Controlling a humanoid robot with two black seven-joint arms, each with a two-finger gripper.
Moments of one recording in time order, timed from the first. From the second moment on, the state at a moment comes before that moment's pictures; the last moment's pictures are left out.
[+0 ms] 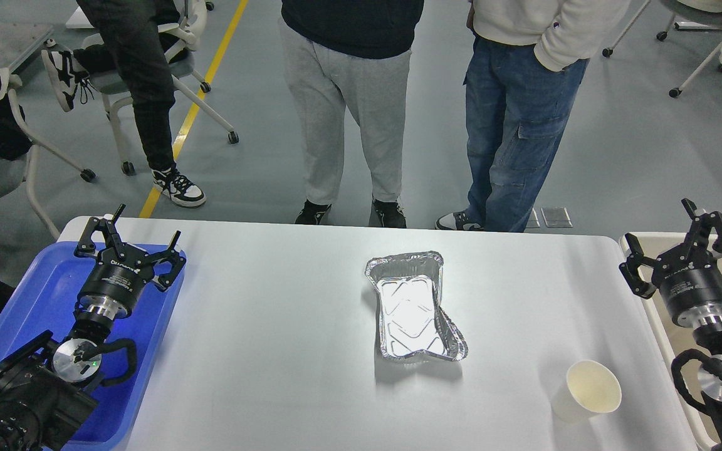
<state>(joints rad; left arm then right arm) -0.56 0.27 -0.94 -0.27 -0.14 -0.79 -0.32 0.26 -0.32 1.48 0.89 -0.53 0.25 0.27</state>
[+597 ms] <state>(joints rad) -0.56 0.27 -0.94 -0.27 -0.14 -0.79 -0.32 0.25 -0.34 1.48 0.90 -0.53 0.25 0.27</state>
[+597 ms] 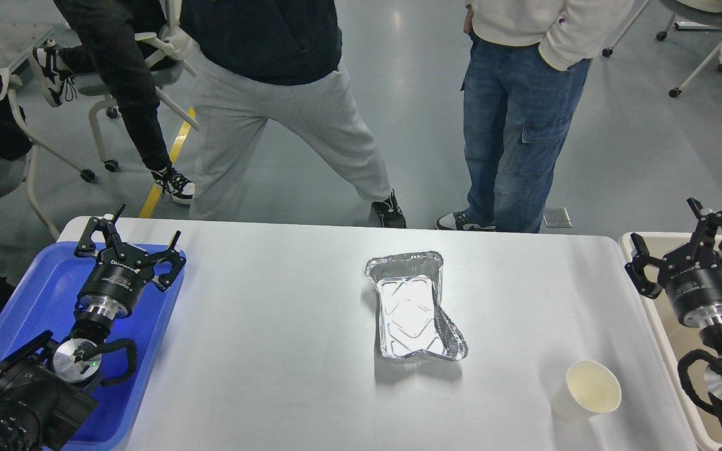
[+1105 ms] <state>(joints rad) -0.56 0.27 -0.94 -0.27 -0.14 -0.79 -0.32 0.21 -0.43 1.45 1.02 -0.53 0.25 0.17</state>
